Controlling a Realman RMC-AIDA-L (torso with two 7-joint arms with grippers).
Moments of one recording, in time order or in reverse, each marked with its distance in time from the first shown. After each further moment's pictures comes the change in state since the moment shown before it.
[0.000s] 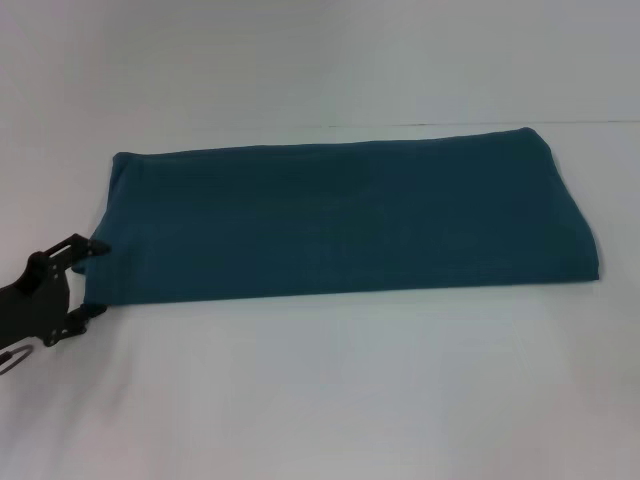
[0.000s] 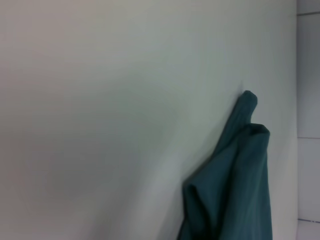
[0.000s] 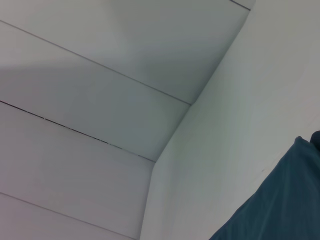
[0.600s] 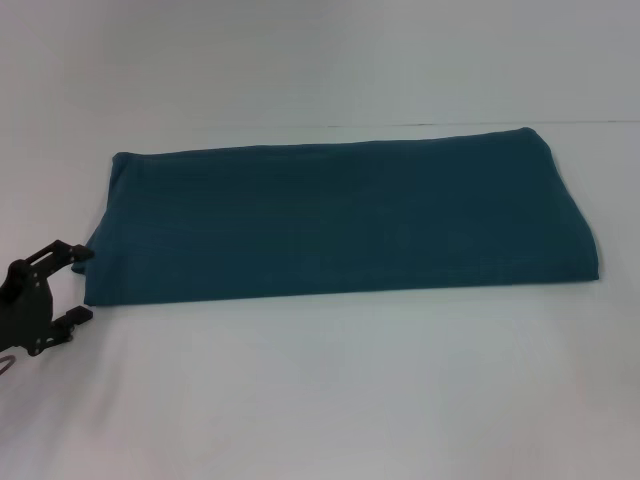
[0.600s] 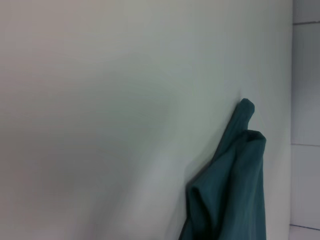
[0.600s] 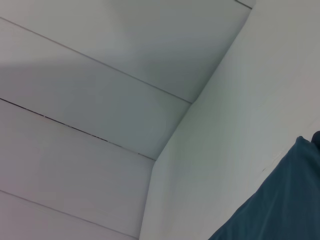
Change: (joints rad) left arm 0.035 -0.002 -0.033 0.030 -0.001 0.051 -0.005; right arm 0.004 -0.004 -0.005 0.000 -0.001 0.000 0.002
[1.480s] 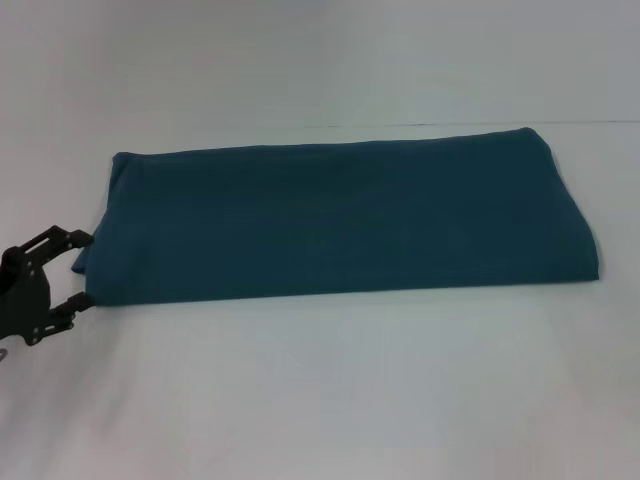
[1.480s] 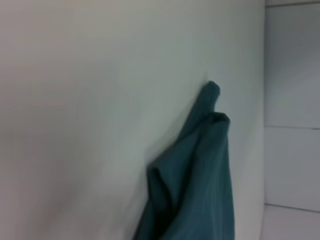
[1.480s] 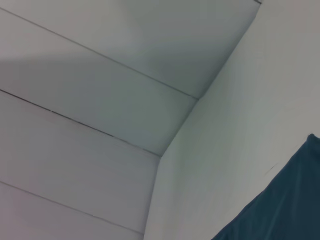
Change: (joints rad) left arm 0.013 0.002 -0.004 0.049 -0.026 0.106 -0.004; right arm 0.008 -0.003 -0.002 -0.002 -0.001 -0.017 0.000
